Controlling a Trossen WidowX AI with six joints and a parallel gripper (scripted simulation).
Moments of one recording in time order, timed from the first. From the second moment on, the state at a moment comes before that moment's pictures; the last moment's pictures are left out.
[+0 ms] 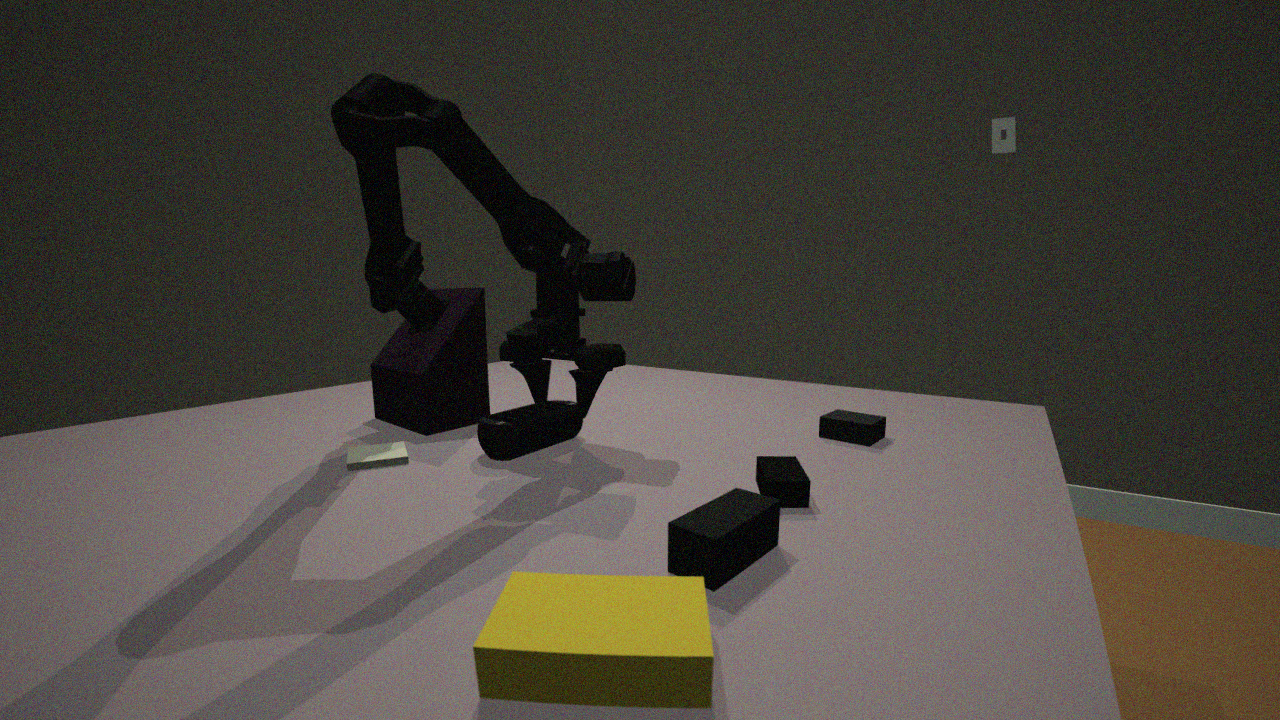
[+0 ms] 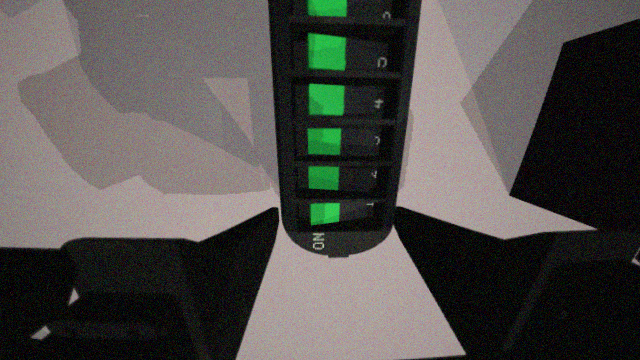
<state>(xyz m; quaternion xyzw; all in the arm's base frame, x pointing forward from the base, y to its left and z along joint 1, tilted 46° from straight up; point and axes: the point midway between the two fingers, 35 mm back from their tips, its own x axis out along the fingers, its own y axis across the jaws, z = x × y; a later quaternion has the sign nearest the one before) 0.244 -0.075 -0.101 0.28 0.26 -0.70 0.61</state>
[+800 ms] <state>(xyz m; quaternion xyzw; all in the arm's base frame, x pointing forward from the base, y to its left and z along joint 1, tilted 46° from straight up) 0.244 -0.076 -0.102 0.27 0.26 -0.70 0.61</state>
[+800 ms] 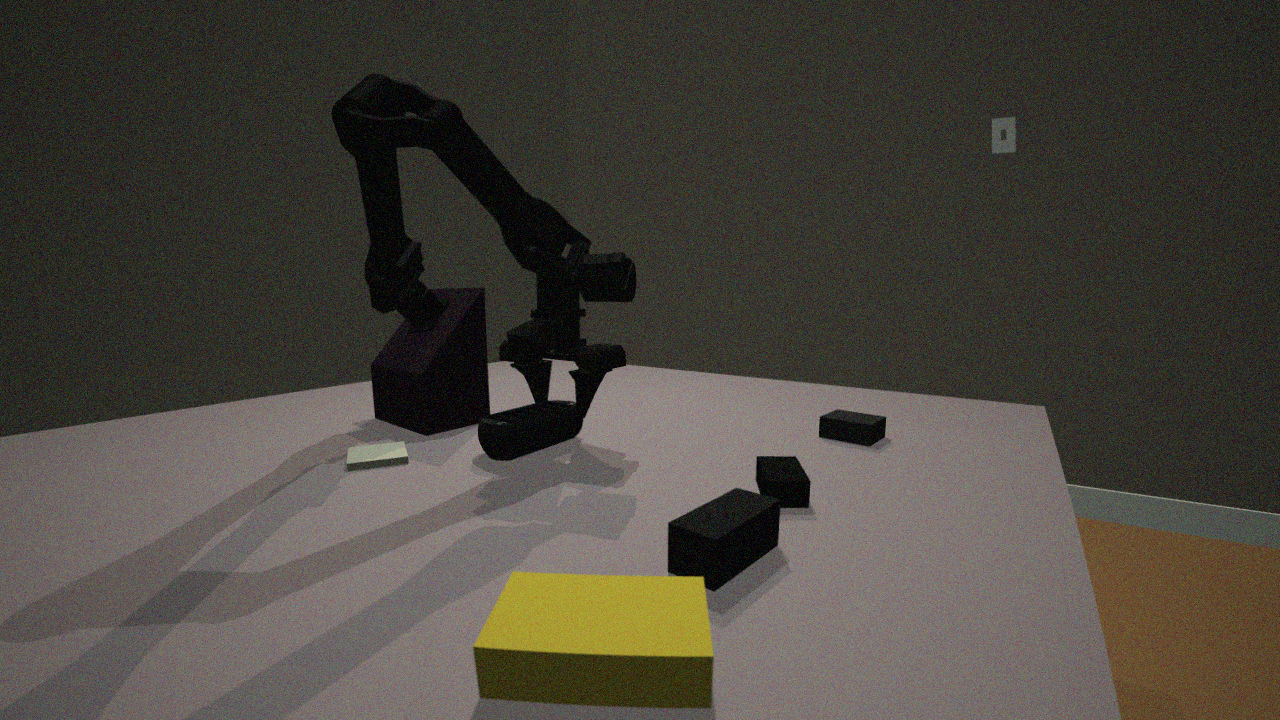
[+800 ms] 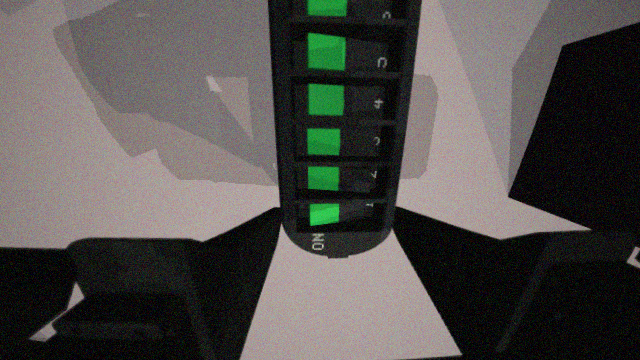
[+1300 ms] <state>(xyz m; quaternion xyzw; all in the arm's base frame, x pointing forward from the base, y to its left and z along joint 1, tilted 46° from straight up) 0.247 -0.077 -0.102 0.27 0.27 -0.70 0.60</state>
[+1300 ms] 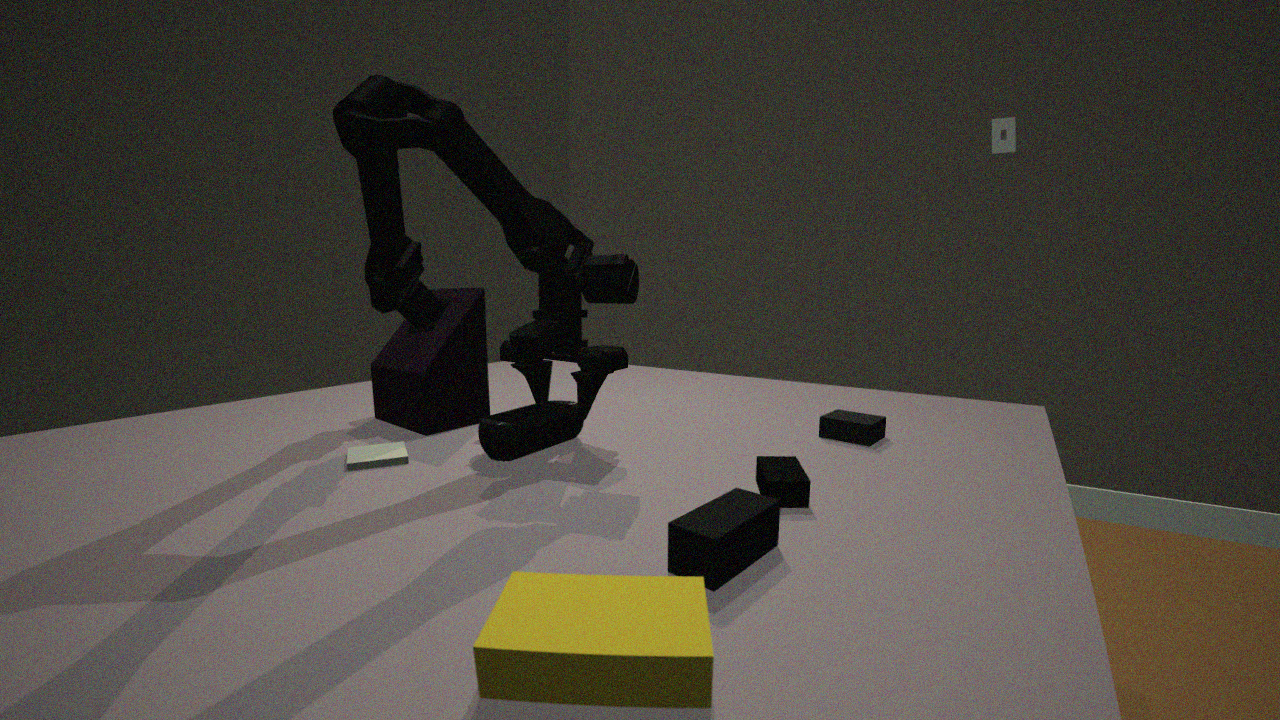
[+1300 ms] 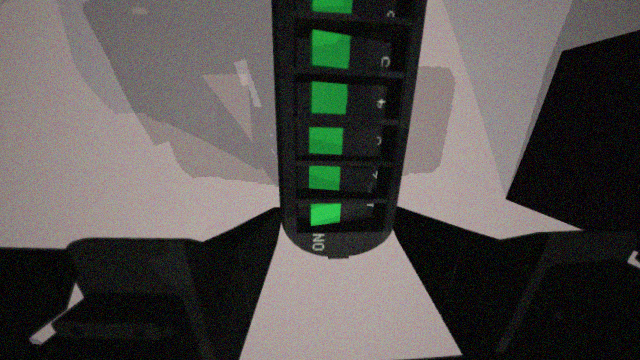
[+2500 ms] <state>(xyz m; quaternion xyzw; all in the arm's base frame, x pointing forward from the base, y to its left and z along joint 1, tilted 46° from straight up) 0.273 -0.083 -0.099 0.27 0.26 -0.70 0.61</state>
